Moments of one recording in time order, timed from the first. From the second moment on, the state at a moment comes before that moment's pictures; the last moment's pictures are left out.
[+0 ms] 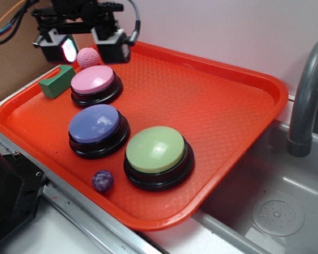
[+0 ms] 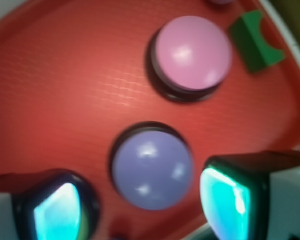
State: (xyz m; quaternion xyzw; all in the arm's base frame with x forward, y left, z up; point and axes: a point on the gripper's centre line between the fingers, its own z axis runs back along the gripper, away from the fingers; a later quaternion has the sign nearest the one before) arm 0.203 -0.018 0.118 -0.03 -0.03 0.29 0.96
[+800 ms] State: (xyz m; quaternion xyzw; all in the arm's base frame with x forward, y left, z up) arm 0.191 -0.016 0.048 0.04 0.06 0.13 0.99
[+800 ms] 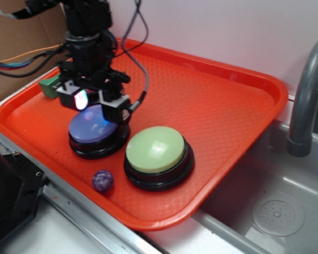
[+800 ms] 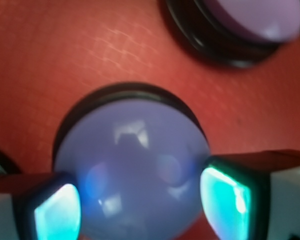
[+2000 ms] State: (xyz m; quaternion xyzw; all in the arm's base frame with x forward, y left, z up) arm 0.170 -0.007 0.090 0.07 0.00 0.10 0.99
